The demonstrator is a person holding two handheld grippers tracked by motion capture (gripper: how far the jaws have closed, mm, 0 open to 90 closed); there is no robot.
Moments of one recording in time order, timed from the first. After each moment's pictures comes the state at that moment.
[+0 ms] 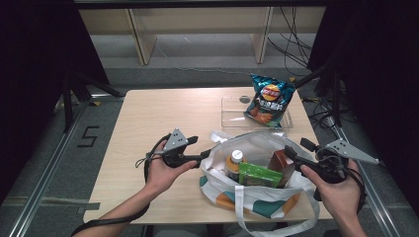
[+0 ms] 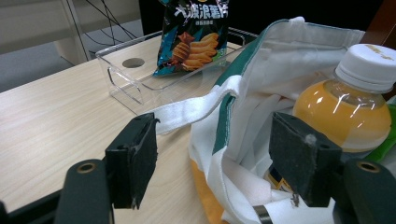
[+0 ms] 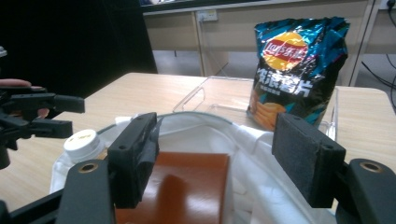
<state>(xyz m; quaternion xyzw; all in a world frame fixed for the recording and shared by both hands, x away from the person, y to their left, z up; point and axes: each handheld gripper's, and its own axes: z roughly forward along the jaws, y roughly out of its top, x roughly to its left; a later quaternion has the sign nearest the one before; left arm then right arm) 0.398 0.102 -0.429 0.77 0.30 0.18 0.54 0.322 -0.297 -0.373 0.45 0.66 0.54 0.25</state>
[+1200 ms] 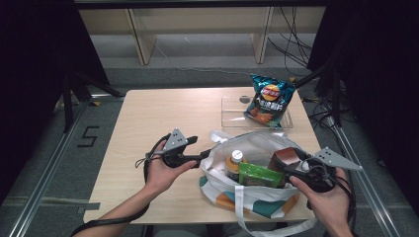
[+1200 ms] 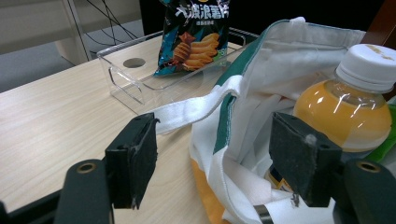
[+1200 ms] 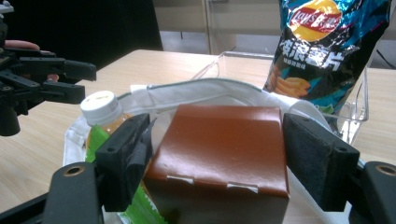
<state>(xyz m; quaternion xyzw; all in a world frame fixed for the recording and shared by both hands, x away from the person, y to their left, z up) 0.398 0.103 -0.429 0.77 0.30 0.18 0.54 0.310 -0.276 -0.392 0.46 0.68 0.52 0.22</state>
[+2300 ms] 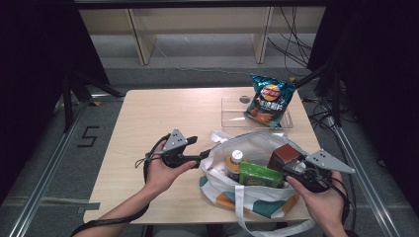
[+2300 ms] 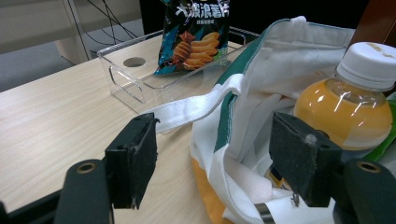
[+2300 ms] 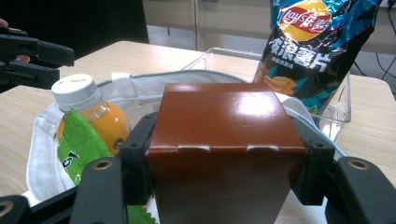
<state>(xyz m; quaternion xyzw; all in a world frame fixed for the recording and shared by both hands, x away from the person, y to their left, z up) 0.400 0.104 -0.429 0.77 0.28 0.18 0.54 0.314 -0.273 -0.403 0.44 0.70 0.50 0.28</state>
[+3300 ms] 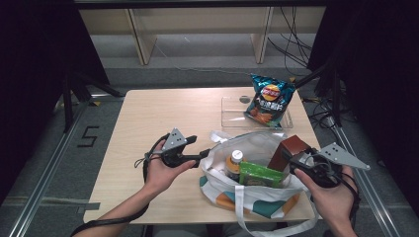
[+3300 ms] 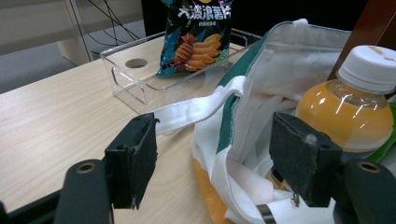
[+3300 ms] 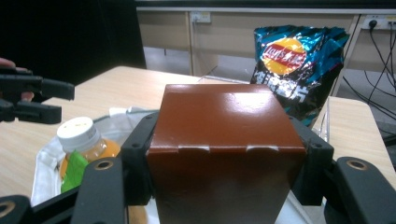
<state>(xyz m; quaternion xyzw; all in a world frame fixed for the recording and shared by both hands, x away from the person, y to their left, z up) 0.398 0.105 -0.428 0.77 0.30 0.18 0.54 0.315 -0.283 -0.377 0.44 0.67 0.53 0.29</state>
